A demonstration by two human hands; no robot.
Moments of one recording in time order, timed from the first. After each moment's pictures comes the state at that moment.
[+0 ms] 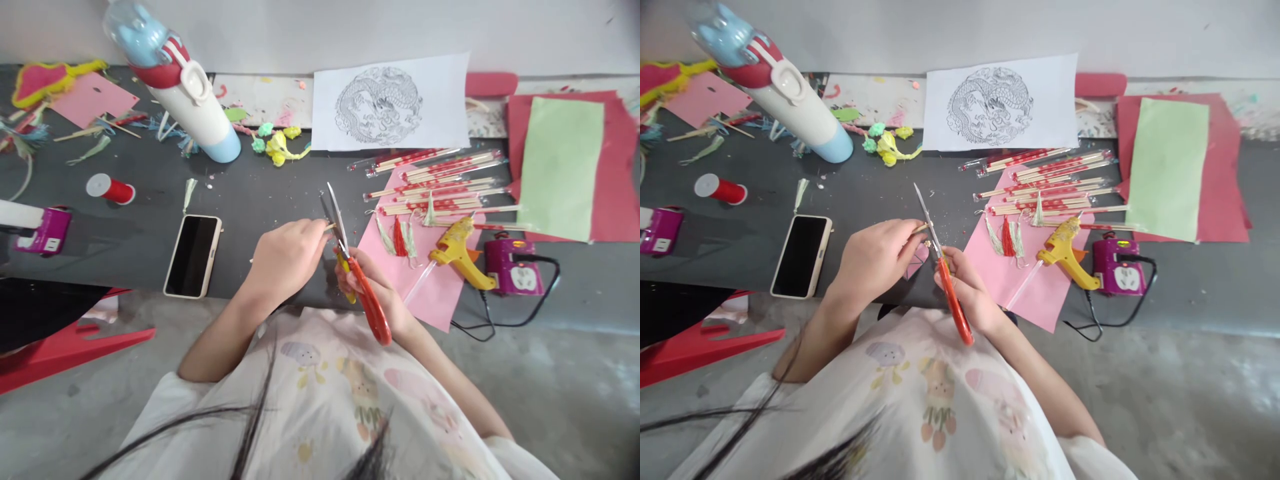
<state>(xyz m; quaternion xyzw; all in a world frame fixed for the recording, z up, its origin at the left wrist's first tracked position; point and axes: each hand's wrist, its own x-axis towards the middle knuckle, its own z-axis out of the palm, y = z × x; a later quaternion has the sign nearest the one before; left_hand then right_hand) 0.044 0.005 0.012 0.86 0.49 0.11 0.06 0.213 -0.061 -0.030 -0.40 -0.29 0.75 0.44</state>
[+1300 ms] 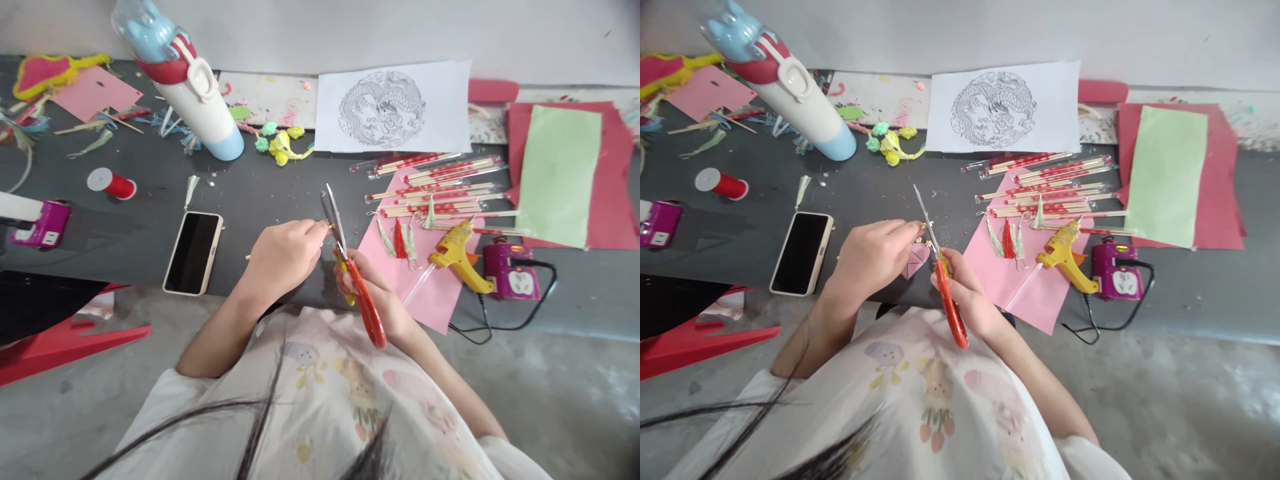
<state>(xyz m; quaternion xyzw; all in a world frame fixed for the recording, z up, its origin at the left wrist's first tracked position) 0.036 0.008 0.013 0.89 0.44 0.11 0.00 0.211 -0.062 -0.024 -0.41 -0.31 0.76 0.41</state>
